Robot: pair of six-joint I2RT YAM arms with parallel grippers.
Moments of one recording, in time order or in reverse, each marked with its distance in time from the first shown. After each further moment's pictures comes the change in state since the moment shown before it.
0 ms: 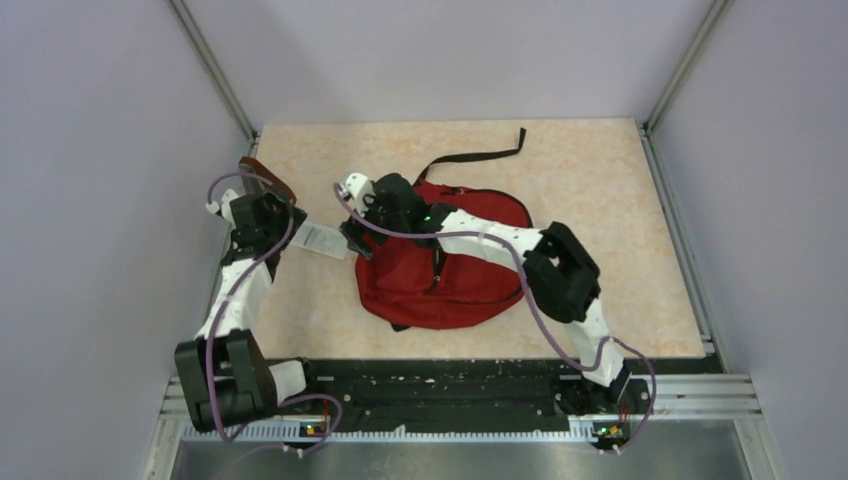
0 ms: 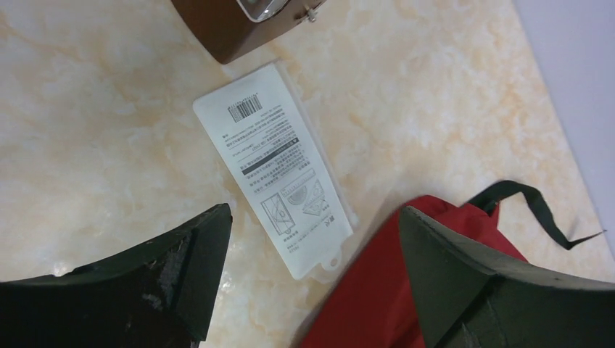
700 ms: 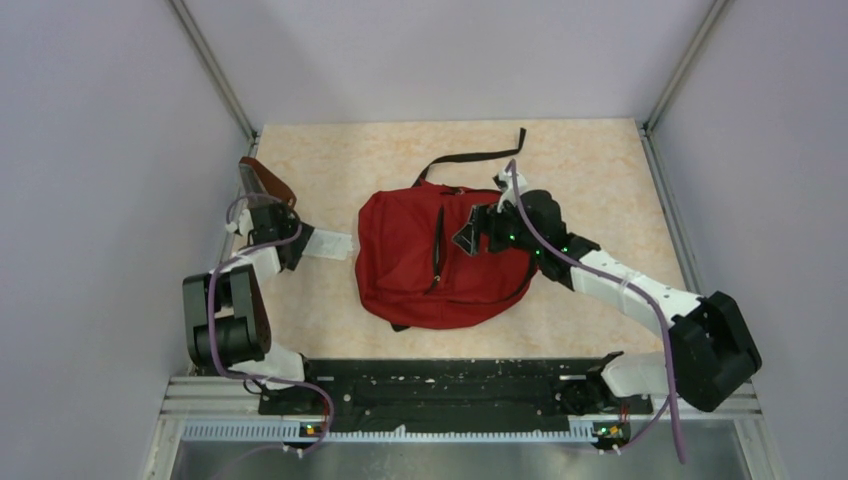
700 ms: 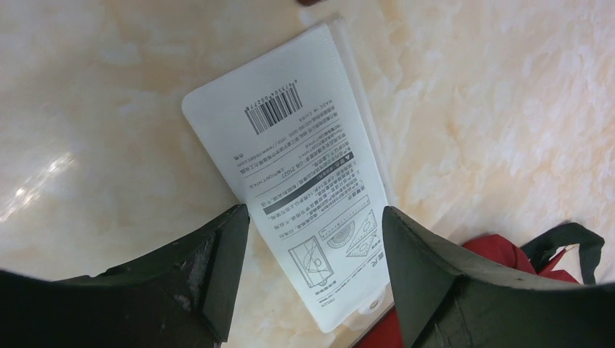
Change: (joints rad) left arm -0.001 0.243 -0.060 0.122 -0.008 -0.169; right arm -0.352 -0.803 -0.898 0.152 0.009 0.518
